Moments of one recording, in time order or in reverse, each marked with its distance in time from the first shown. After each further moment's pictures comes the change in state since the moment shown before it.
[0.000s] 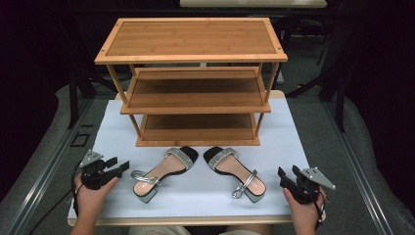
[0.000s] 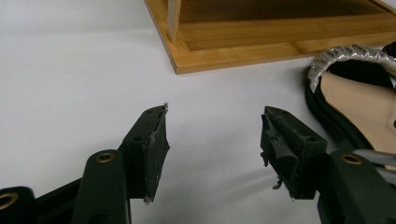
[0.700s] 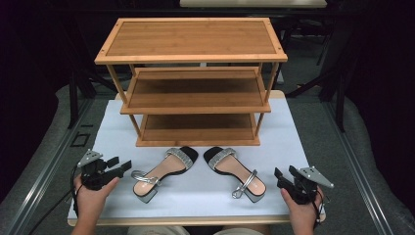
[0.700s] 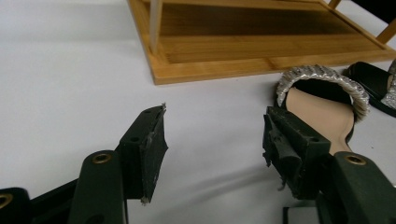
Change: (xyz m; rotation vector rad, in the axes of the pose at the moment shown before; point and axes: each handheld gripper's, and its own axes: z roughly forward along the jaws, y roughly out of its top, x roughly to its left) left arm -0.020 0.014 -0.014 0.009 -0.026 -0.023; right arm 0.010 0.006 -0.004 0.021 0.028 0.001
